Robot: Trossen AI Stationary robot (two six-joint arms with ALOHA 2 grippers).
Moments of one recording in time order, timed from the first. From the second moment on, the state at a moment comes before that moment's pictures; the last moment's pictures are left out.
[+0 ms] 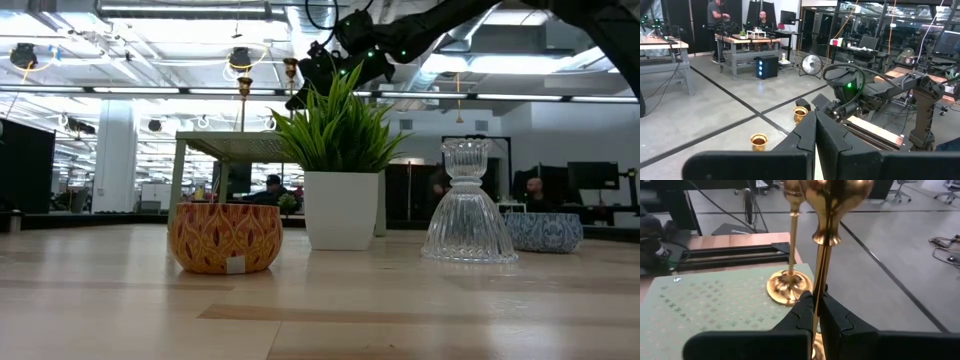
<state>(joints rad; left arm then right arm) 0.50 0.73 1.28 -0.58 -0.18 -0.08 -0.52 2.01 1.72 -0.06 -0.20 -0.19</state>
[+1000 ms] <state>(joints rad) 0.50 0.73 1.28 -0.58 -0.18 -0.08 -0.53 2.02 1.72 -0.11 -0.15 -0.19</state>
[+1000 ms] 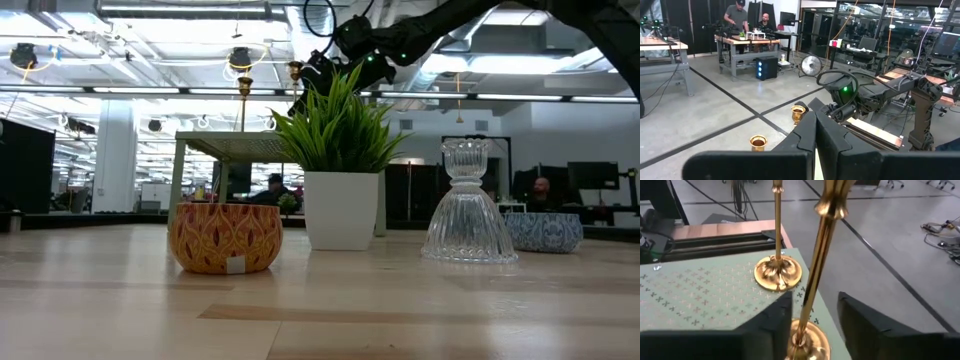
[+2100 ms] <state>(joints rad) 0.50 0.73 1.28 -0.58 -0.18 -0.06 -0.33 1.03 1.46 -1.57 0.06 0.28</state>
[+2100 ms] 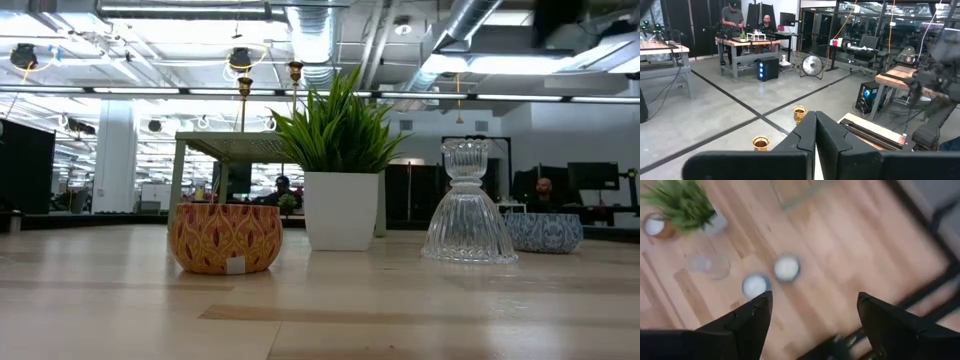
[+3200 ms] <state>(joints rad) 0.50 0.73 1.28 -0.57 -0.18 -0.06 0.49 0.72 0.84 -1.37 -0.20 0.86</state>
